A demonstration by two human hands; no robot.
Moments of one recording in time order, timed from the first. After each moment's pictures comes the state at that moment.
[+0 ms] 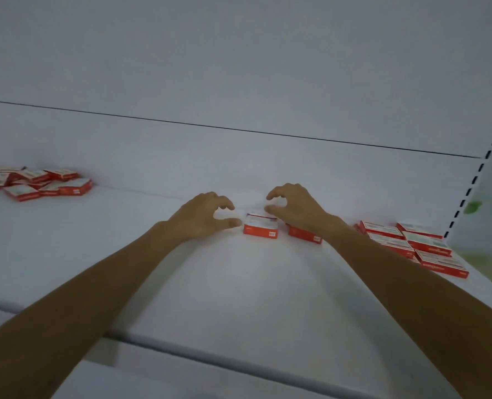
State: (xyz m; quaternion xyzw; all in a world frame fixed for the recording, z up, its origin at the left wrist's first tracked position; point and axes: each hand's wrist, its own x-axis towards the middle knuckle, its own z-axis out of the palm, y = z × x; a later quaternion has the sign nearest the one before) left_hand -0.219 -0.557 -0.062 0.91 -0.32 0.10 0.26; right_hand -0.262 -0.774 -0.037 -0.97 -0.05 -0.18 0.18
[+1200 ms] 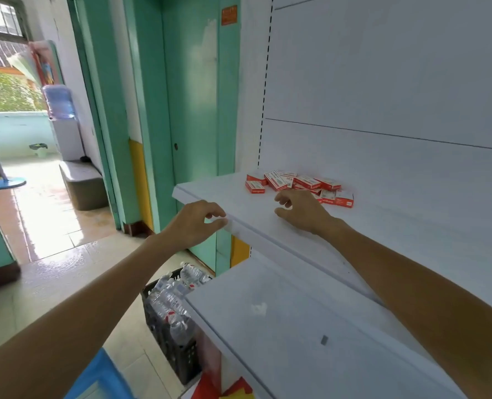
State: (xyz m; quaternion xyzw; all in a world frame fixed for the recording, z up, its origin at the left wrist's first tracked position) left_hand -0.301 -0.041 -0.074 0.95 -0.03 0.20 0.23; right_hand -0.186 -0.260 -0.052 -0.91 -0.33 -0.11 0.22
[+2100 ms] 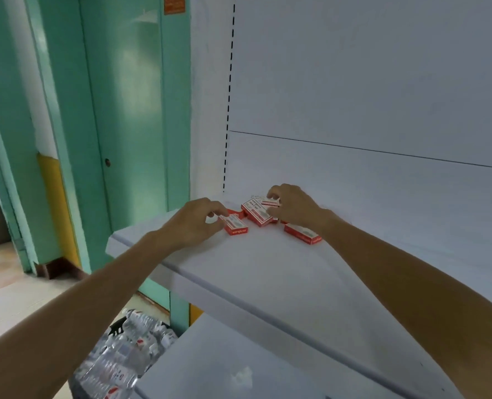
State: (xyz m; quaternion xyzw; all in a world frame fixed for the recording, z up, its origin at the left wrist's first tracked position) left_hand -0.098 -0.002 -0.063 0.94 -0.17 0.20 0.23; right_hand -0.037 -0.221 -0.028 -0.96 -0.21 -0.13 0.12
